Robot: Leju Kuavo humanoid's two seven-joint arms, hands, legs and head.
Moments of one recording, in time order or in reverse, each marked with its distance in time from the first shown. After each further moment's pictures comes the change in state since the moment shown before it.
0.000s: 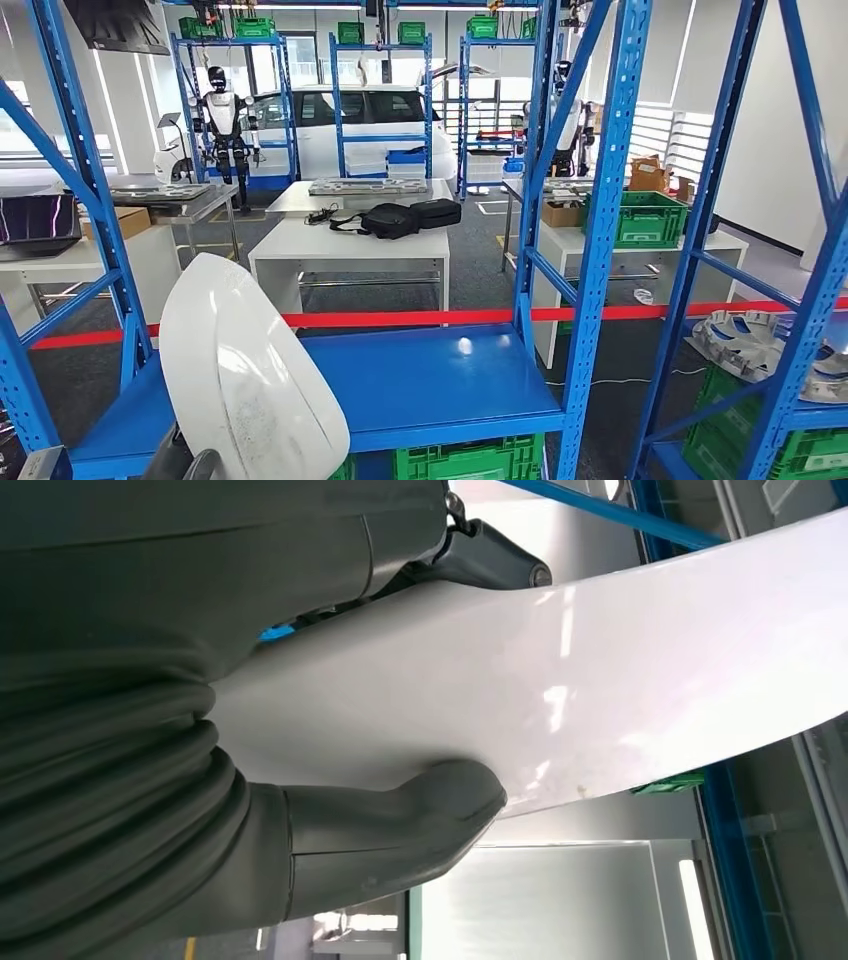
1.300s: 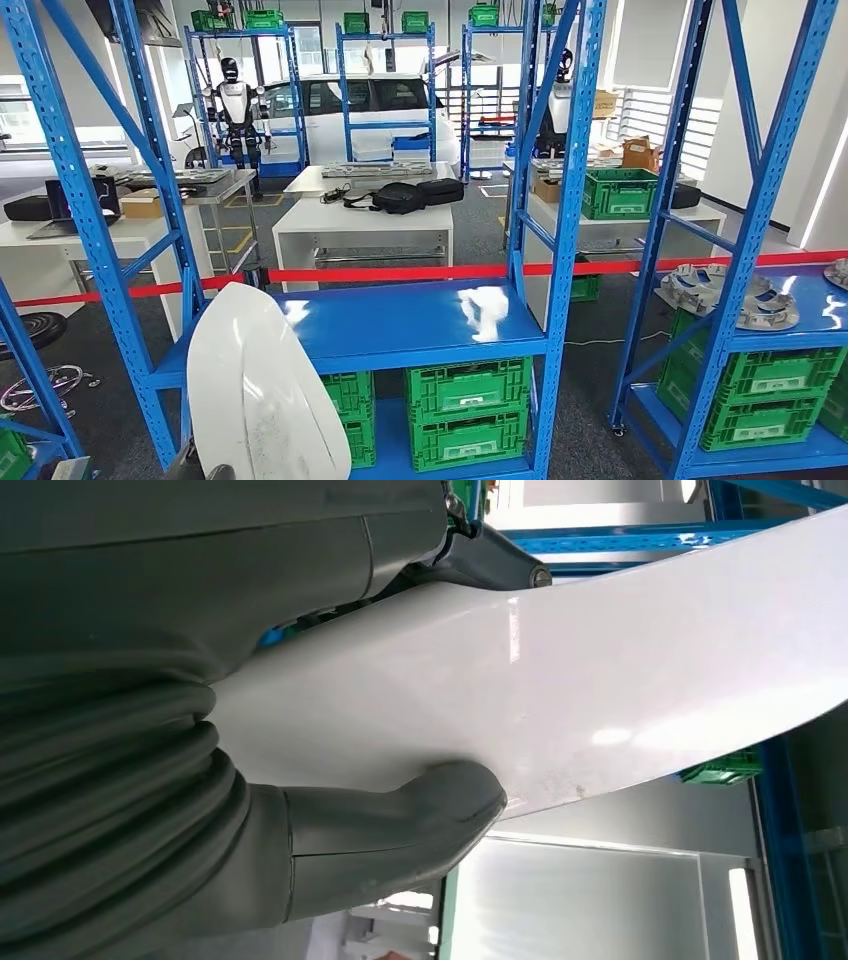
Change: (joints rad) left arm 0.040 -0.034 0.019 0.084 -0.048 -0.037 0.013; right arm 0.001 0.028 -0.056 0.000 -0.046 0.011 0.002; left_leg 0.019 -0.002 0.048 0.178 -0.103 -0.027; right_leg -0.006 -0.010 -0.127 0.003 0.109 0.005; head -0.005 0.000
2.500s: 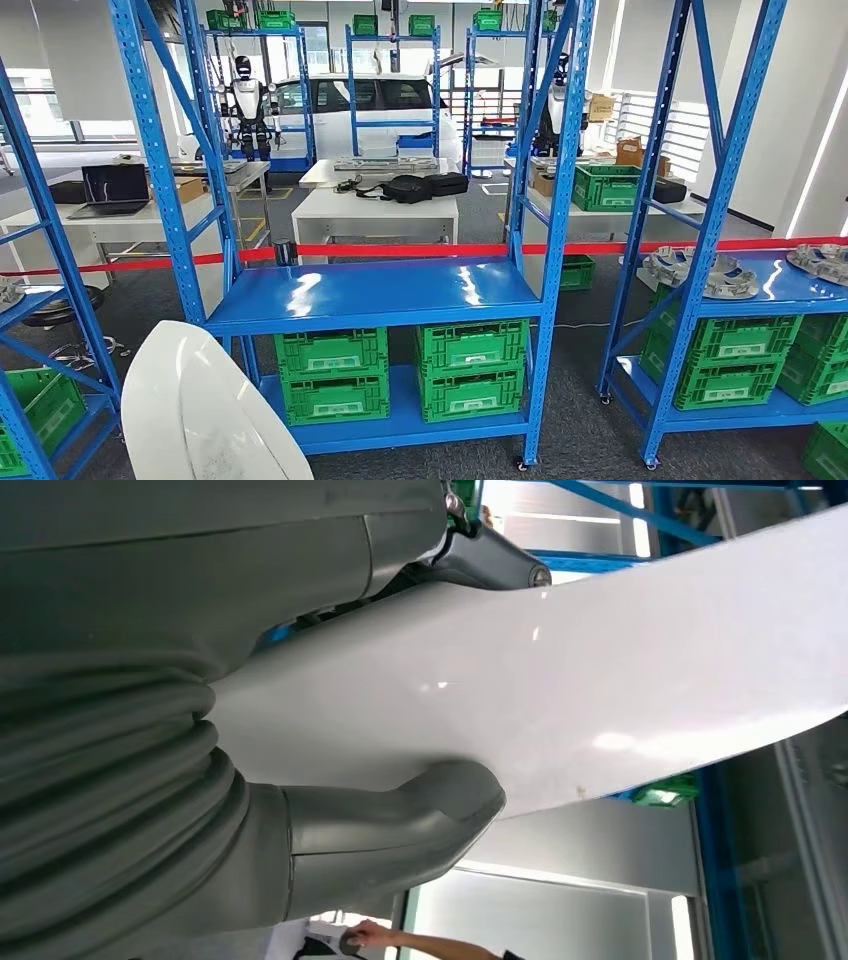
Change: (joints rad) left arm 0.201 -0.032 0.137 -0.133 -0.039 0.000 -0.063; right arm 0.010 -0.019 -0.003 -0.001 0.057 0.100 -0.069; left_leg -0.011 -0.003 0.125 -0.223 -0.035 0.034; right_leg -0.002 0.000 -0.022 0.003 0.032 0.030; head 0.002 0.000
